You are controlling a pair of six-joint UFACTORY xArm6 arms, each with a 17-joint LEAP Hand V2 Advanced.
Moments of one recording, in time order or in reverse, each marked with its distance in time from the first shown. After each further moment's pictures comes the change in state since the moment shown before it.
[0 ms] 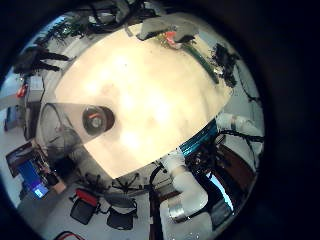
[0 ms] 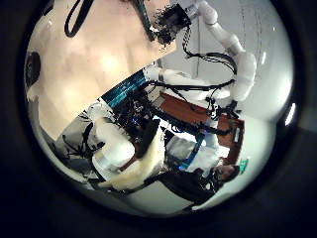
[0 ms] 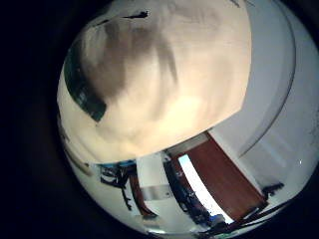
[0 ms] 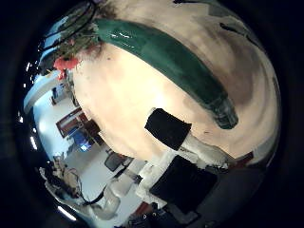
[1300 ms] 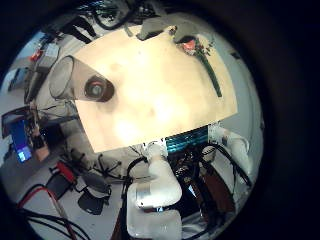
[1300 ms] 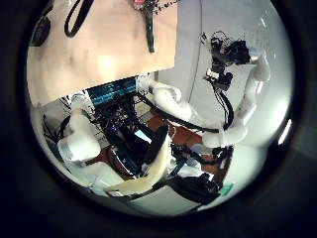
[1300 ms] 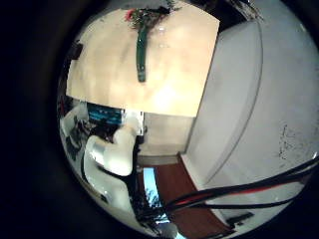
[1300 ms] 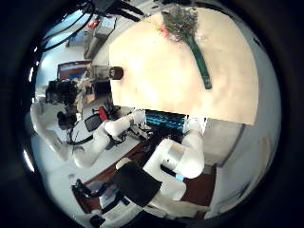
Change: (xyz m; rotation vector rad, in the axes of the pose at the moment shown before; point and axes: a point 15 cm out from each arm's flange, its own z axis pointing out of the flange) left arm 0.042 0.037 -0.006 0.064 0.072 -0.246; right arm -0.026 0.196 -0.230 0.156 0.077 -0.548
